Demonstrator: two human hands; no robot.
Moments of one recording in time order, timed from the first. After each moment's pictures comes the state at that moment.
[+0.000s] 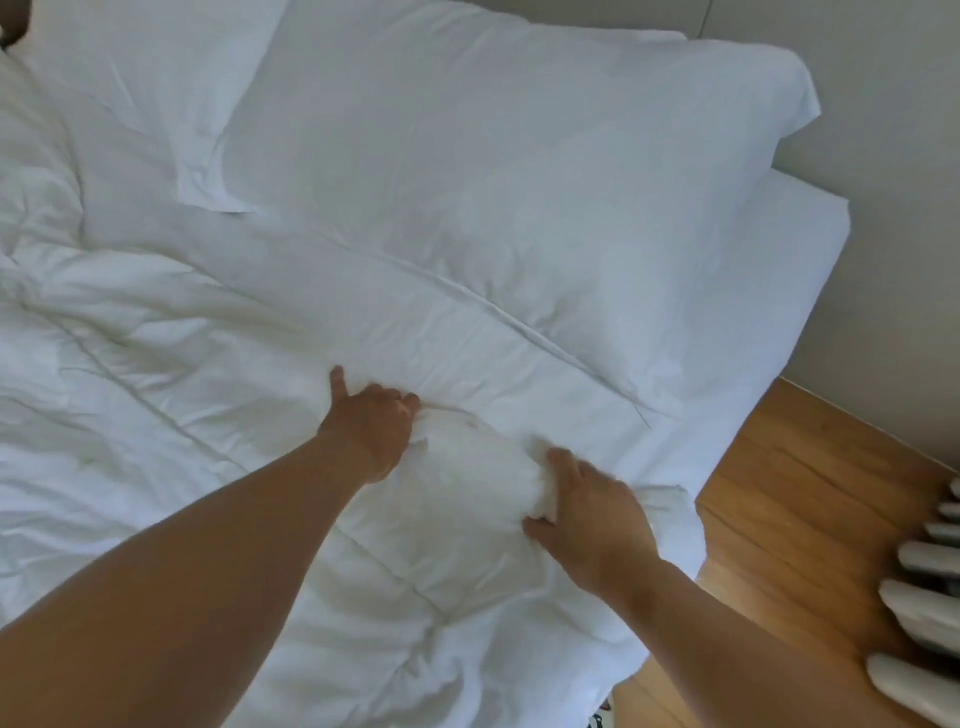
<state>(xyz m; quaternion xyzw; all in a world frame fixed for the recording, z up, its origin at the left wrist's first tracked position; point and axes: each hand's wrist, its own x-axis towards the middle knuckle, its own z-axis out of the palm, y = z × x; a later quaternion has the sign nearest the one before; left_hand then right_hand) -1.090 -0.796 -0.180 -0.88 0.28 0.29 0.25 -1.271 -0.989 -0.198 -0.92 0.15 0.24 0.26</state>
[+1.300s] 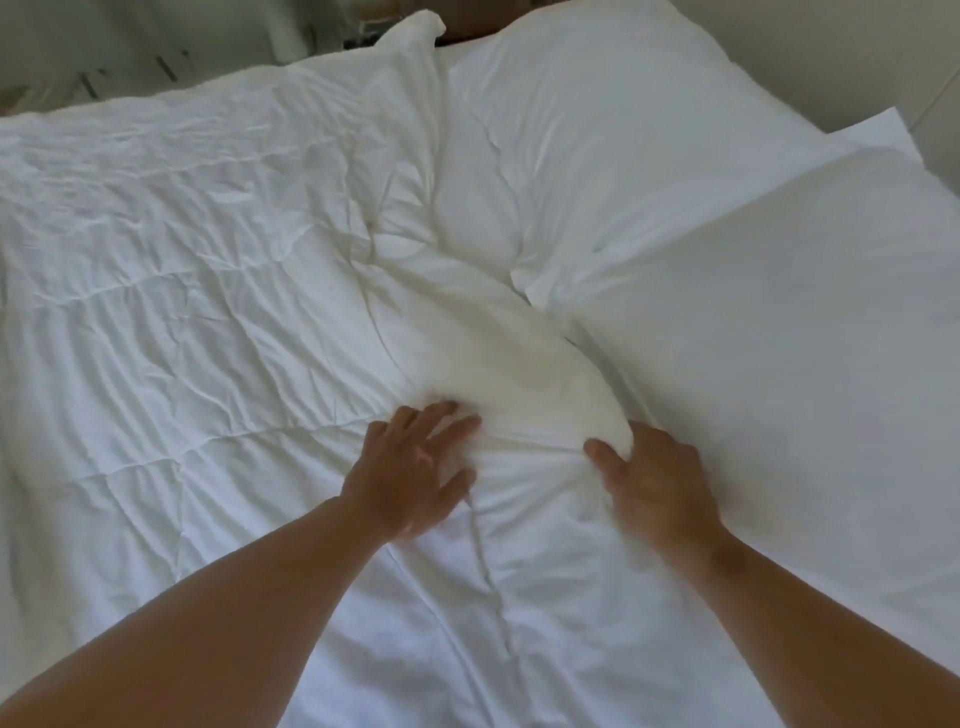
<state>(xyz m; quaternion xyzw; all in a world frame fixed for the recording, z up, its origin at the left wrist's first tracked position) -0.877 -0.542 -0.234 -1.00 0.03 0.07 -0.02 -0.826 -0.796 -0.203 -0.95 0.02 0.19 0.26</state>
